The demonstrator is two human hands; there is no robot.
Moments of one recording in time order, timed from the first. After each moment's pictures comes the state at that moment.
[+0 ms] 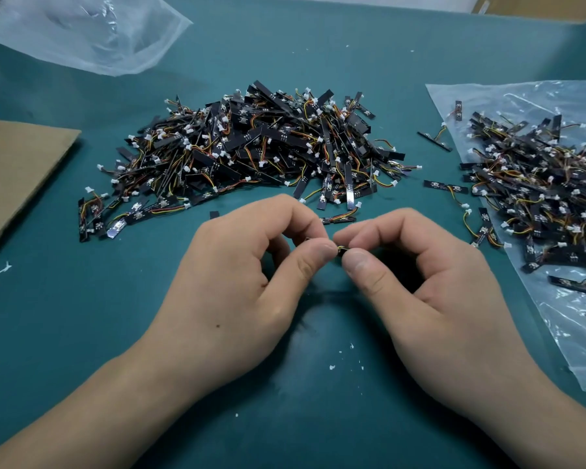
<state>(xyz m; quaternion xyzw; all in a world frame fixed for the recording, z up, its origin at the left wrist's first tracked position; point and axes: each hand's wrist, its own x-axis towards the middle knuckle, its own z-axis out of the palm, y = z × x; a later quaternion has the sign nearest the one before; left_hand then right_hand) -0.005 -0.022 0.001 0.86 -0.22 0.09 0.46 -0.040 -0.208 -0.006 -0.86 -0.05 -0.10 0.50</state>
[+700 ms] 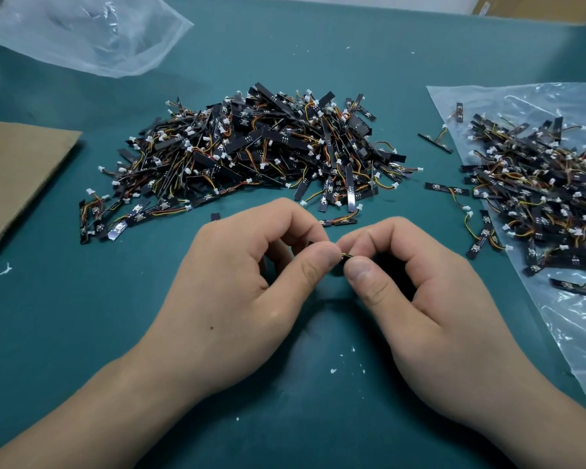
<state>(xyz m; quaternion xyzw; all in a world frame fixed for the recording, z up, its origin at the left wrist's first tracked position) -0.004 -0.021 0.002 0.85 -0.22 0.06 0.48 -0.039 -0.208 -0.003 -0.88 -0.10 -0.07 0.46</state>
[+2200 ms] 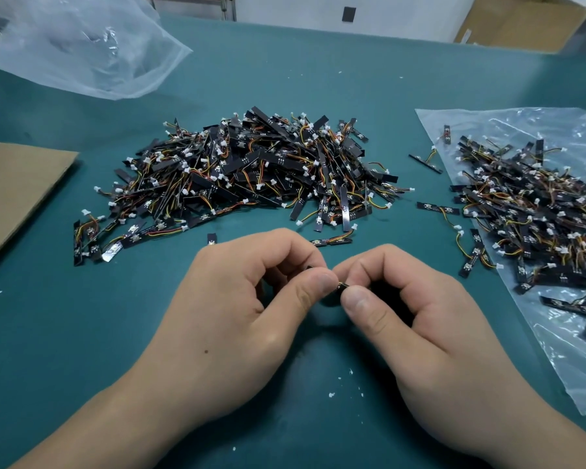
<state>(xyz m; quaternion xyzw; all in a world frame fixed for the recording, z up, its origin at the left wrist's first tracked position) -0.005 -0.020 0.002 0.83 -0.22 0.05 0.50 -0.040 -0.210 0.000 -0.88 -0.10 -0.05 0.47</state>
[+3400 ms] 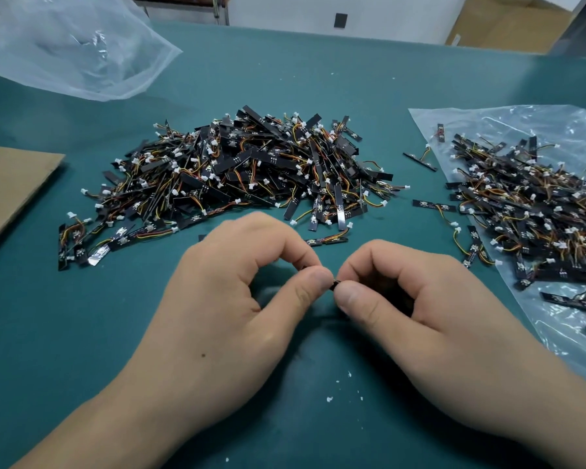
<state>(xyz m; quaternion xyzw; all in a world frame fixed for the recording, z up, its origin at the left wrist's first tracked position) -0.002 -0.020 0.000 0.86 -0.21 0.08 0.46 -0.030 -0.222 0.006 -0.92 -0.12 0.00 0.38</state>
